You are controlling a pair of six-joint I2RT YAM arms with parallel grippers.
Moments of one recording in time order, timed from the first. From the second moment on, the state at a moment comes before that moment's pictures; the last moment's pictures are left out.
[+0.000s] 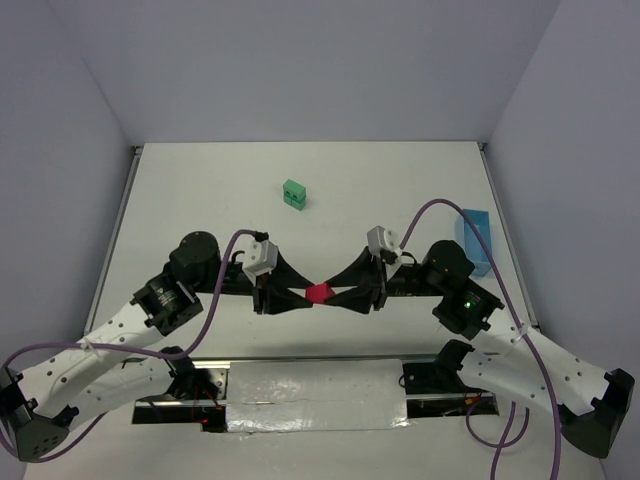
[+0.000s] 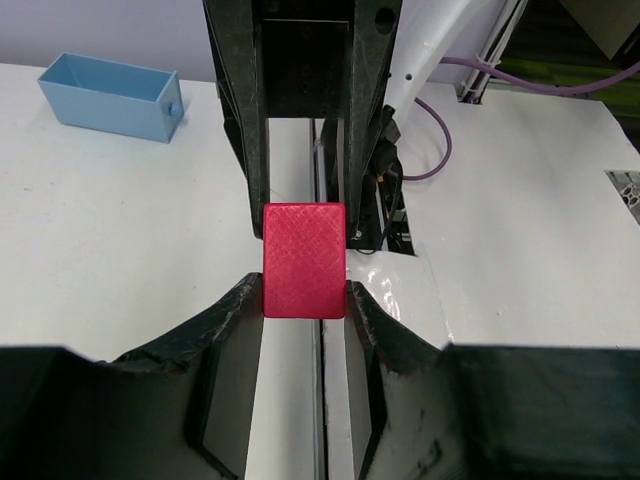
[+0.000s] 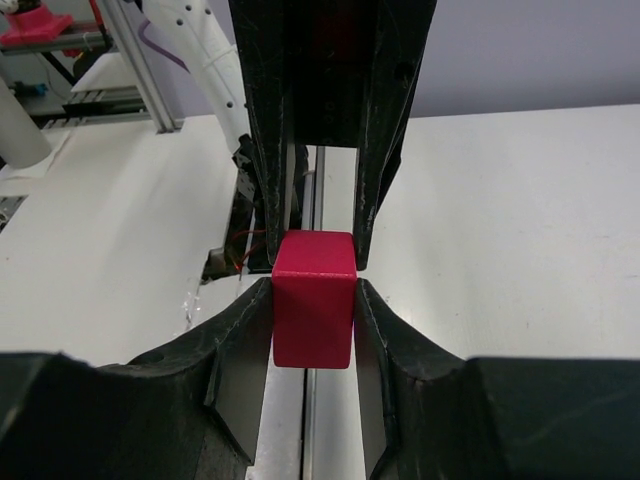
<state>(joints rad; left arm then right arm) -0.79 0.83 0.78 -0.02 0.78 -0.06 0.81 0.73 0.67 0.14 -0.76 0.12</state>
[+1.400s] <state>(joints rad) -0.79 0.52 0.76 -0.62 -0.31 -0.14 0.53 1.96 1.42 0.22 -0.35 -0.05</state>
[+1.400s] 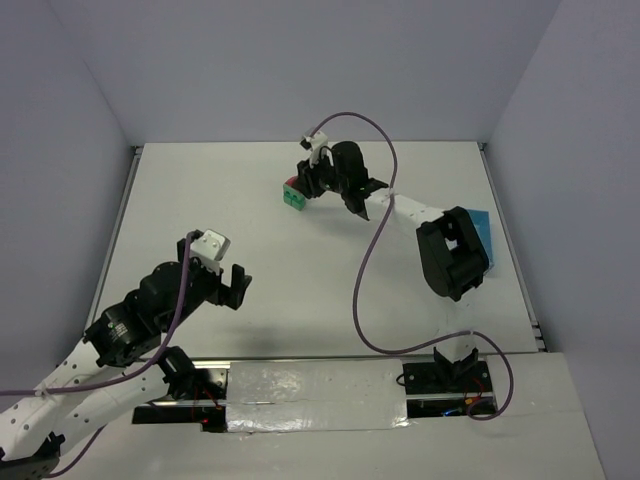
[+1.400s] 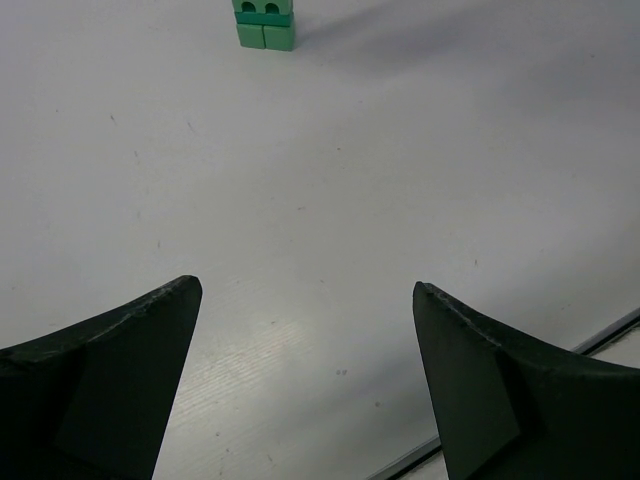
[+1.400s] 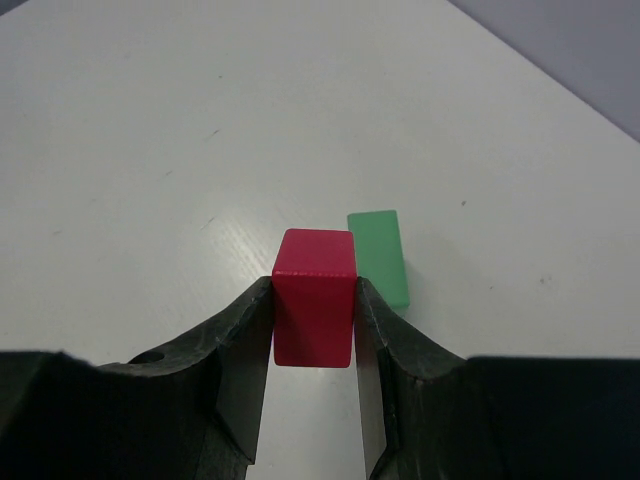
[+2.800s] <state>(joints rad) -0.79 0.52 0.75 -0.61 -0.24 -0.13 0.48 2.20 1.71 0.07 -0.43 -0.17</state>
